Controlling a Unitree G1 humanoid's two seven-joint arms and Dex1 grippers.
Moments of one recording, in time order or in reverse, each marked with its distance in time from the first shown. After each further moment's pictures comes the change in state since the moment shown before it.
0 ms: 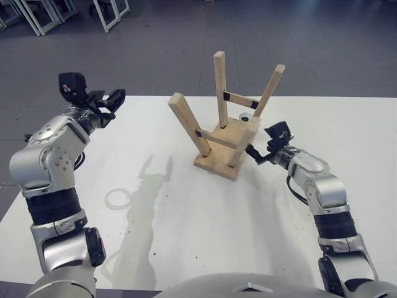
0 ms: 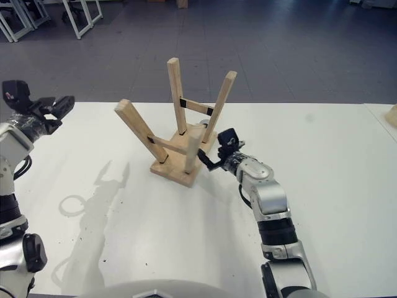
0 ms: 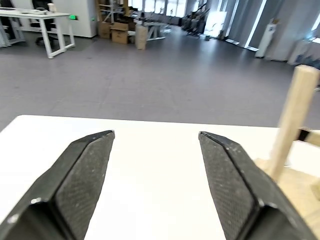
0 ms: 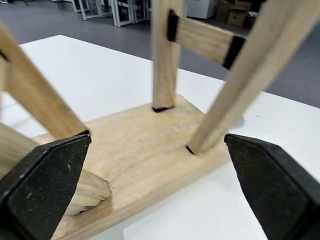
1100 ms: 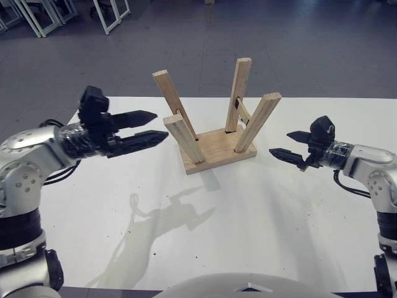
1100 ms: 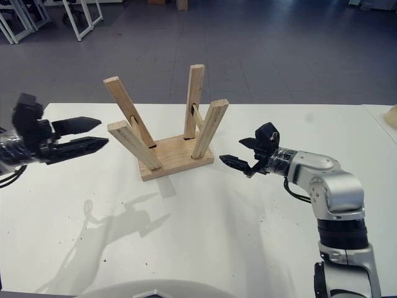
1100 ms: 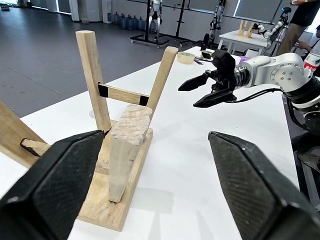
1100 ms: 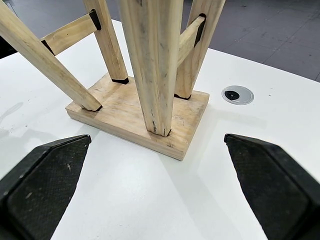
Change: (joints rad) left arm 0.100 0.240 -0.144 -0.222 -0.347 0.046 -0.714; right arm -0.004 -0.427 -0.202 0.032 0.277 0.172 0.348
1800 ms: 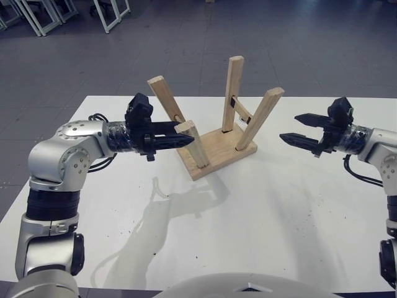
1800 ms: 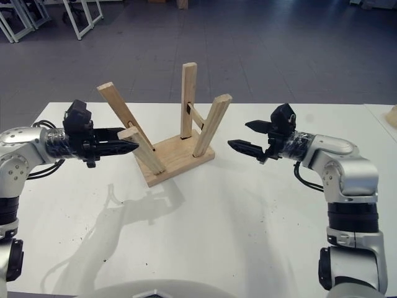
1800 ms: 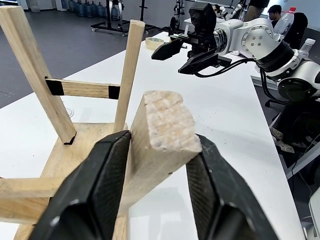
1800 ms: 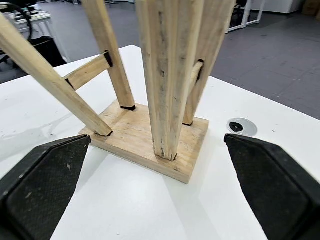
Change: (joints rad) left arm -0.118 -0.076 -0.206 0.160 0.131 -0.132 -0.203; right arm -0.094 -0.081 -0.034 0.183 0.033 -0.145 0.280
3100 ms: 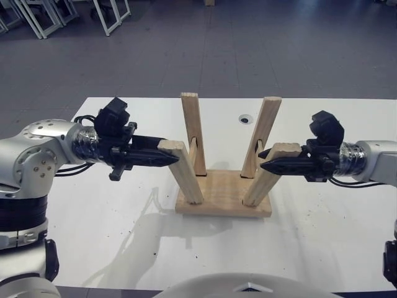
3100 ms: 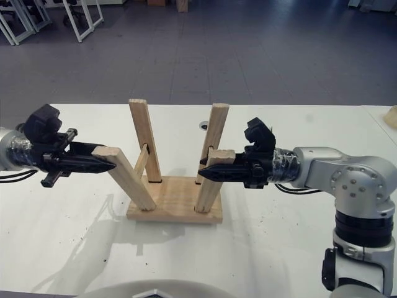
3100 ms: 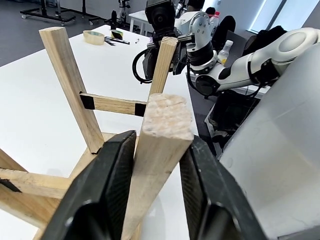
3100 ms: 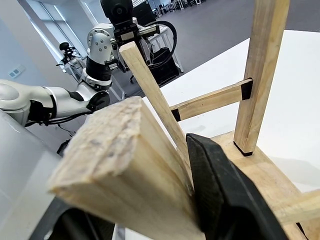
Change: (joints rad) left arm 0.073 0.165 0.105 -0.118 -0.246 0.202 -0.220; right arm 0.017 0.001 -0.083 -0.367 0.797 0.634 -0.255
